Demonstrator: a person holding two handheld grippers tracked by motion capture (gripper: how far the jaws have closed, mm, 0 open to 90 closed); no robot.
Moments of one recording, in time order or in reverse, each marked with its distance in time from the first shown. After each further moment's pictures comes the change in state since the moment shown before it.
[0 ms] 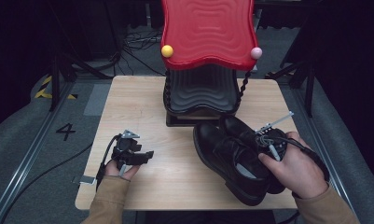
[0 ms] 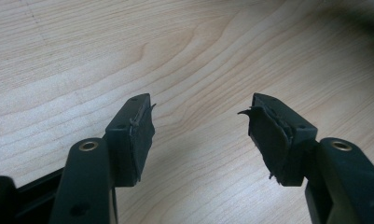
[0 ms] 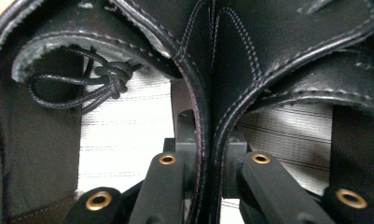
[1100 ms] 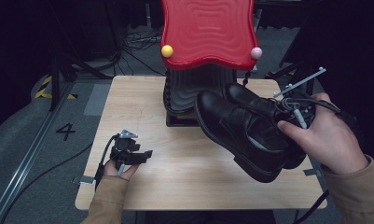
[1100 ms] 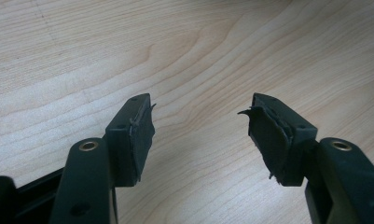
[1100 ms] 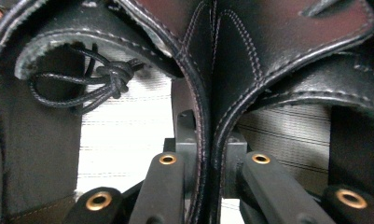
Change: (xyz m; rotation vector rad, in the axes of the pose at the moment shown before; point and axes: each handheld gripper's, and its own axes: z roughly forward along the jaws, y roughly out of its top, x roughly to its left) left arm 0.003 -0.001 -0.003 -0.009 0.004 -0.012; right arm 0.005 0.042 -0.099 -0.087 0.001 -0.068
